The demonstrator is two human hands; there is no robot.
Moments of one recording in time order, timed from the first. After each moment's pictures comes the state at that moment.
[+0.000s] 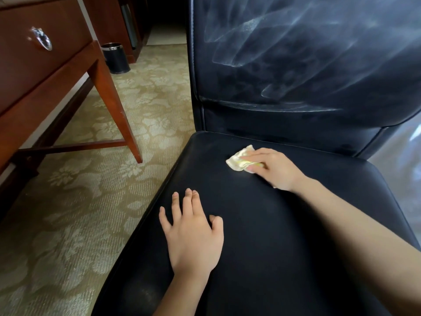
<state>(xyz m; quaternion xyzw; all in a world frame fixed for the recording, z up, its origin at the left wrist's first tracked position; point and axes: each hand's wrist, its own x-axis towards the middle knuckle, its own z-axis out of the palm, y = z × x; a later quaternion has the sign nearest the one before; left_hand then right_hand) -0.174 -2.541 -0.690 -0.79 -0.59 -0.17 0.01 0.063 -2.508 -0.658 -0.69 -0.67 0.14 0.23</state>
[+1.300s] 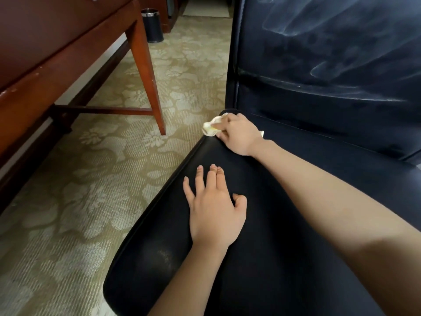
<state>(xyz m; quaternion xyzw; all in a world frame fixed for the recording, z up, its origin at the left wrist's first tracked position) -0.171 -2.542 -0.691 -0.78 -0.60 -0.19 -0.04 -0.037 -2.402 -0.661 -0.66 -0.75 0.04 0.08</state>
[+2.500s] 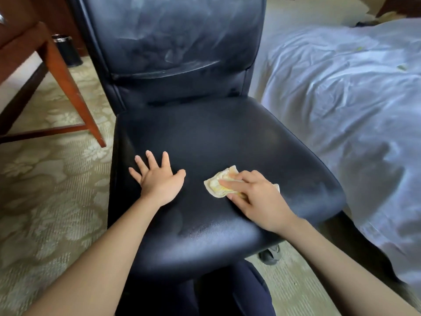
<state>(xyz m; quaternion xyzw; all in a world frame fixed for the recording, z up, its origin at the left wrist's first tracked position) -0.186 -2.624 -0.668 -0.80 -0.57 -0.01 -0.18 -0.029 -2.787 -0.681 -0.72 -0.65 -0.02 0.24</state>
